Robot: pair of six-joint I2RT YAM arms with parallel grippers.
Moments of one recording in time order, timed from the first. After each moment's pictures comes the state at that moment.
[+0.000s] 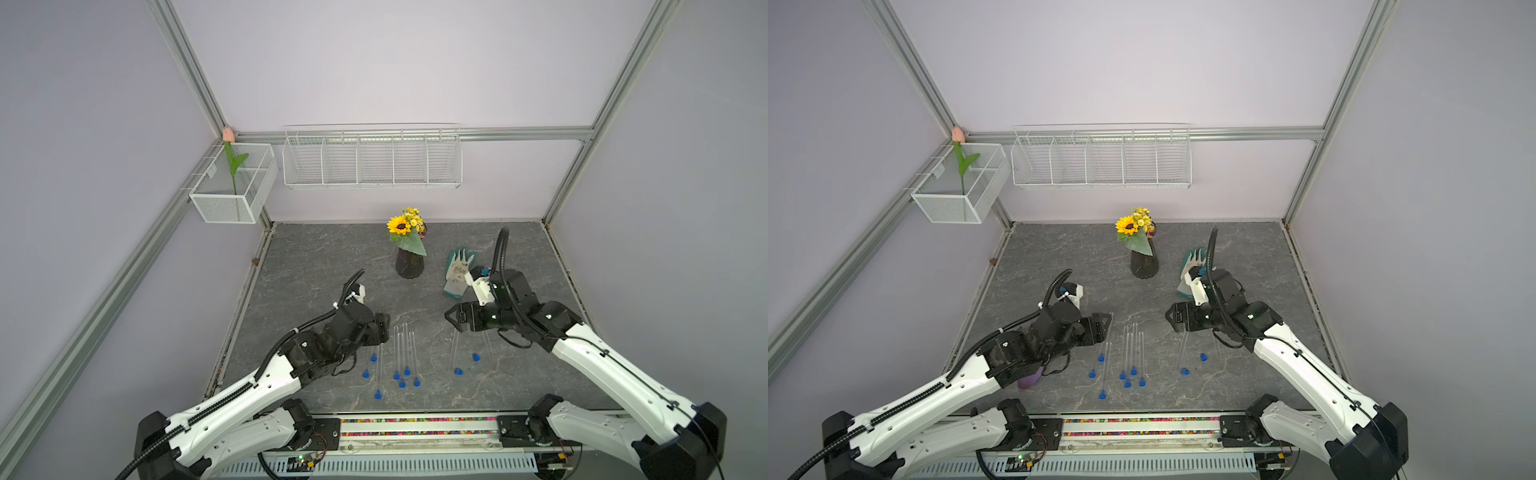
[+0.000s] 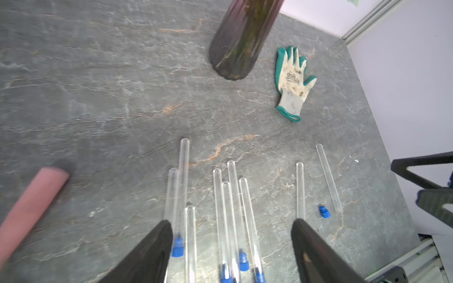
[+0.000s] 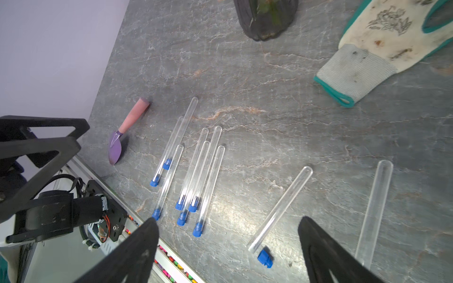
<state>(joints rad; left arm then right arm) -0.92 0.89 0.76 -0.57 -0.29 -0.79 0.63 1.10 0.95 -0.69 -0.22 0.43</state>
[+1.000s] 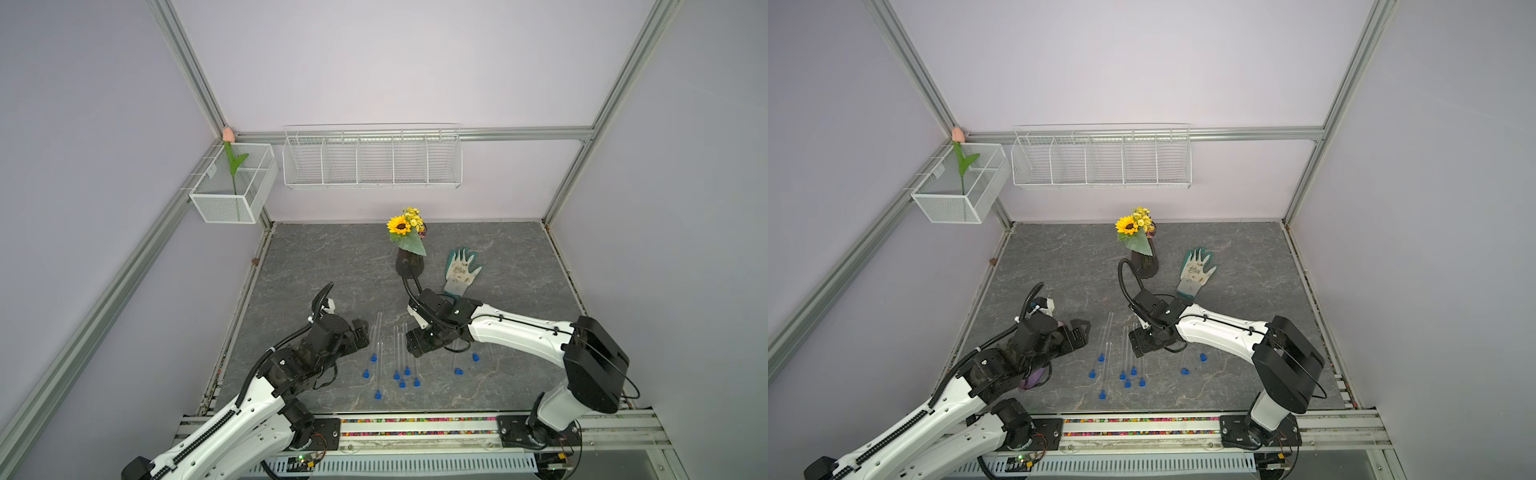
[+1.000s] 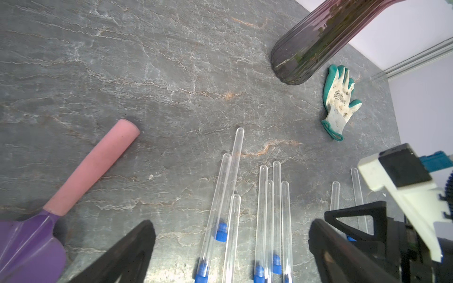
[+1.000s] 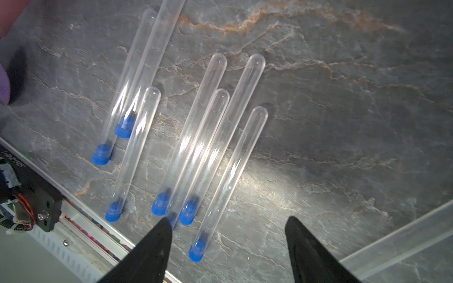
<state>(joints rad) -0.77 0.71 0.59 -0.63 -0.25 -0.89 0.94 1.63 1.08 -0.66 -0.11 0.50</state>
